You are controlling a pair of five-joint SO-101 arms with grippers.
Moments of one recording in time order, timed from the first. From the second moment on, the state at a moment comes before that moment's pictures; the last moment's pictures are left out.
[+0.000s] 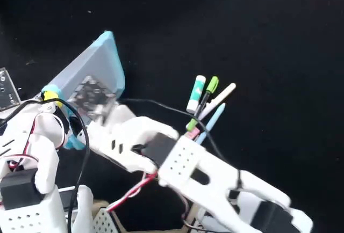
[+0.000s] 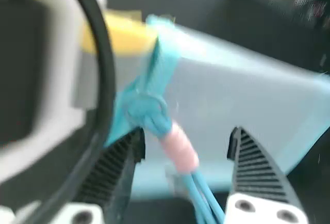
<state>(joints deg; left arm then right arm) -16.6 -73.6 38.5 72.0 10.5 -57.1 -28.2 38.5 29.1 0.3</state>
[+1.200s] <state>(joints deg) -14.7 -73.5 38.5 75.2 7.6 -56.8 -25.5 34.2 42.2 0.4</state>
